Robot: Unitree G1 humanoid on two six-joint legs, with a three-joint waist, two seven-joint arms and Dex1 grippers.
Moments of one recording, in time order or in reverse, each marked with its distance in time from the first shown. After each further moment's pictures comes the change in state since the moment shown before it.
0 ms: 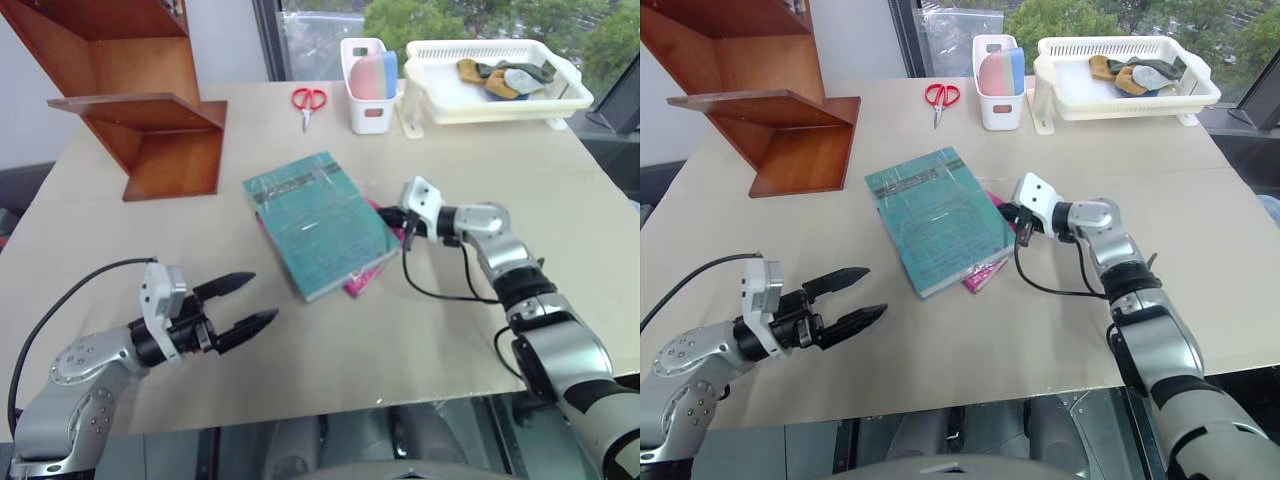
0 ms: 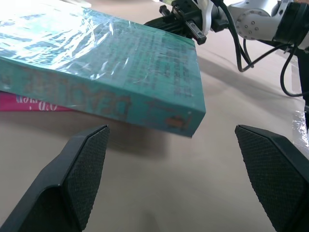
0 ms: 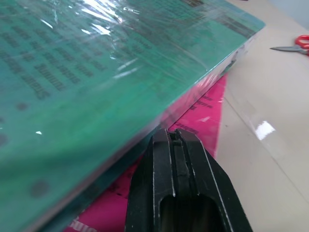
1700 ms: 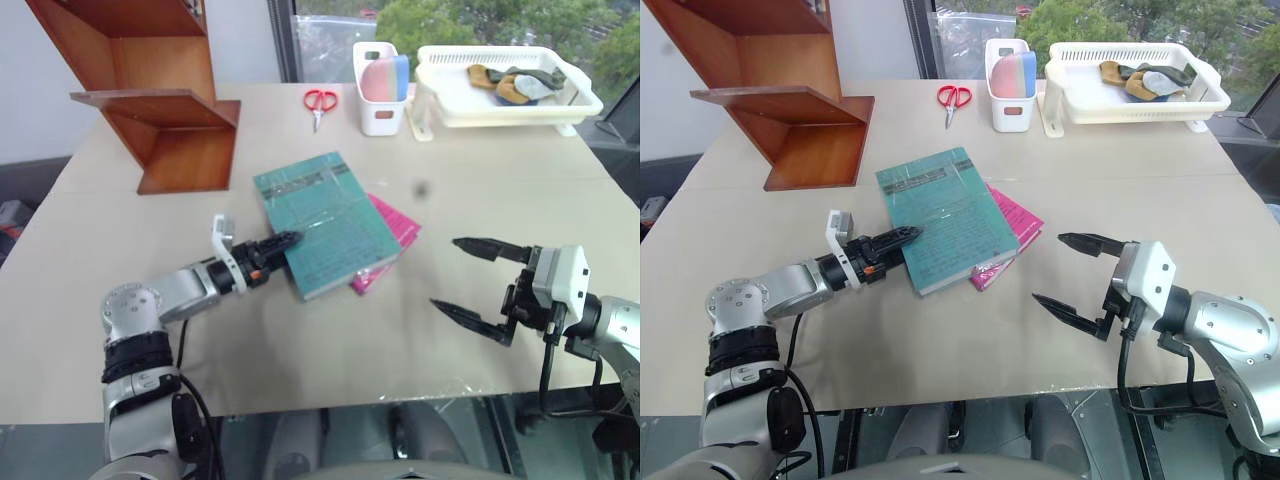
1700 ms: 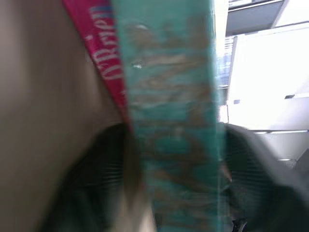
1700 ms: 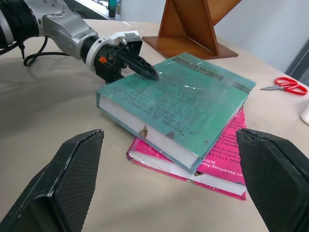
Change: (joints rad) left arm -0.688 -0.259 0.147 0.681 -0.591 0.925 0.778; right arm 0.934 -0.411 -0.366 -1.452 0.553 0.527 -0.089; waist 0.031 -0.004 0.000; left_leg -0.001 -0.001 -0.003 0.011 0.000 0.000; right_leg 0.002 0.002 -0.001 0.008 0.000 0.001
